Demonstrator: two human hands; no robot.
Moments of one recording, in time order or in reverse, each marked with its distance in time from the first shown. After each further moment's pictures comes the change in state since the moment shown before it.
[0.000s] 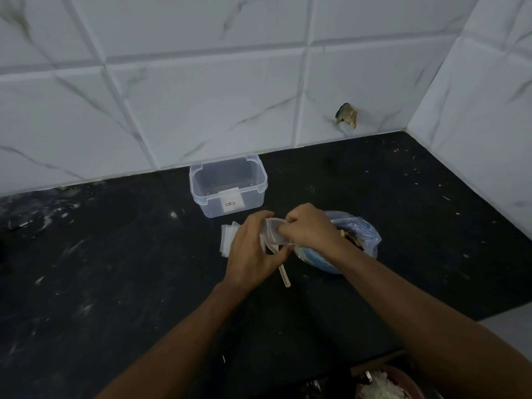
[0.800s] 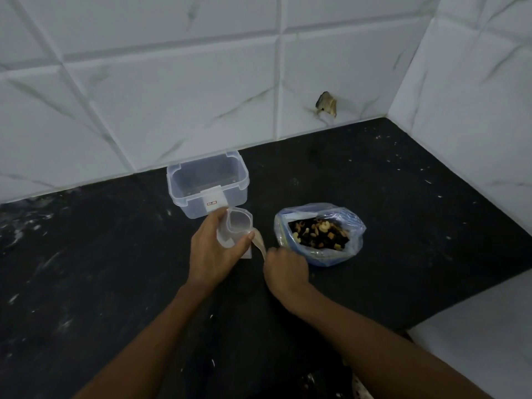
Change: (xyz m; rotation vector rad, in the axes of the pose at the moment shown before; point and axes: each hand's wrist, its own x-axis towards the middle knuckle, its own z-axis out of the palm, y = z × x) left_hand 0.002 -0.013 -0.026 0.012 0.077 -0.112; right_hand 0.006 0.056 0.107 -0.505 0.180 -0.027
